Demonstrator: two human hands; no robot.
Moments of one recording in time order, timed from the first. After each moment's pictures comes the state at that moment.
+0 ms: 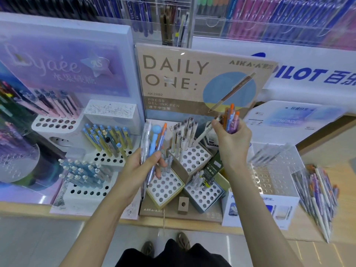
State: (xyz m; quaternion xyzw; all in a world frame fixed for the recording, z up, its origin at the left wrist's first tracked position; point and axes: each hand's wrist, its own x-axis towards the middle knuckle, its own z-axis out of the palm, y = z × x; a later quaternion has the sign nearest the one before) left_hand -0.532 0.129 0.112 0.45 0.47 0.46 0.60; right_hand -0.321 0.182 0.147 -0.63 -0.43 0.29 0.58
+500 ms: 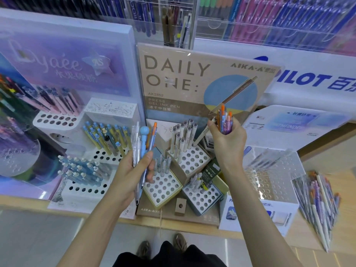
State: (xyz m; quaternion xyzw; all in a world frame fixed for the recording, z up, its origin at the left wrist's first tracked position) left_hand -0.529 0.121 0.112 0.37 0.48 0.51 0.61; right_hand -0.318 0.193 0.136 -0.63 -0.49 0.25 0.55
